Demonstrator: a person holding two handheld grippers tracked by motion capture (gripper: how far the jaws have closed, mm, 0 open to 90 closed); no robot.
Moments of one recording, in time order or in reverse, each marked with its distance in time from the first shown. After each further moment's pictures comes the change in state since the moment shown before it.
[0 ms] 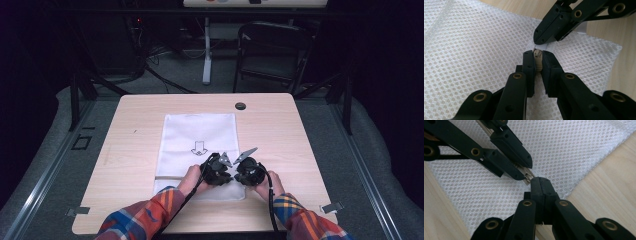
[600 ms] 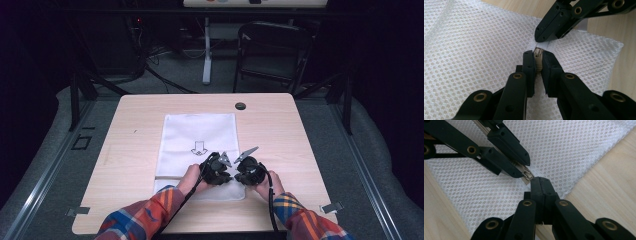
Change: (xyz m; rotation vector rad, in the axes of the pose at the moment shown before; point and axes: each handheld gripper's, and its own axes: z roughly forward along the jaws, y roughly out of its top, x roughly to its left) left arm 0.001 0.000 -0.001 0.007 -0.005 0.010; right arm -0.002 0.000 0.000 0.006 0.014 0.035
